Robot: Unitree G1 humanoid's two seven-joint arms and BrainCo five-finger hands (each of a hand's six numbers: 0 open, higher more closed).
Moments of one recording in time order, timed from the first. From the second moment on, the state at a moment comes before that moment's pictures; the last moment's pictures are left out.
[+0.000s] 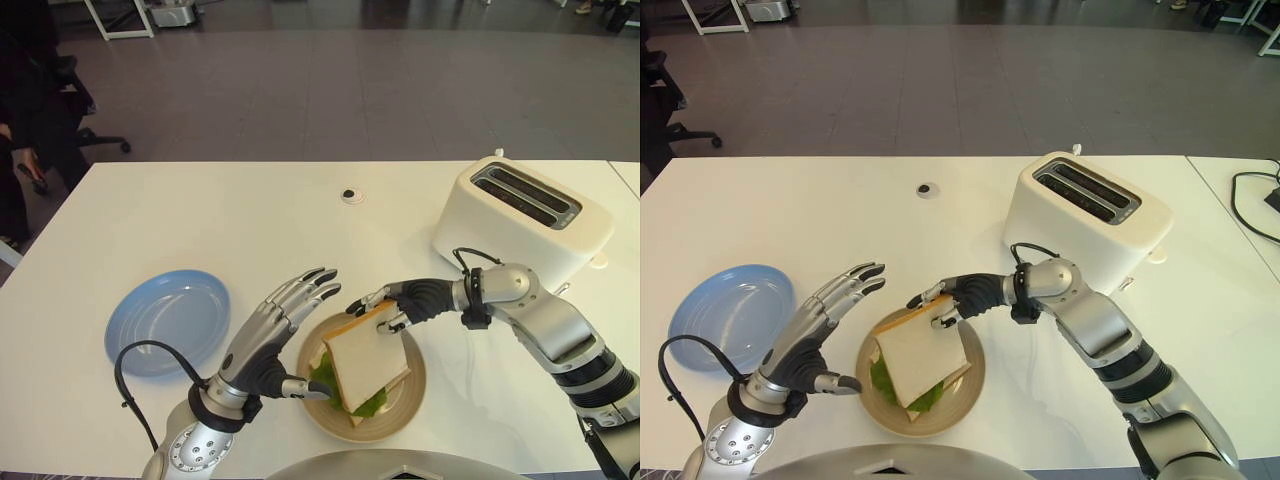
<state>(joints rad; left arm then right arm) 0.50 0.30 0.01 -0.49 0.54 -0.71 -0.12 -0.37 -0.64 0.48 -0.30 0.21 0.49 0.90</state>
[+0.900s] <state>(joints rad) 0.57 0.52 -0.09 -0.60 1.20 -0.73 -0.12 -0.33 -0.55 0.55 -0.18 -0.10 0.21 0.90</state>
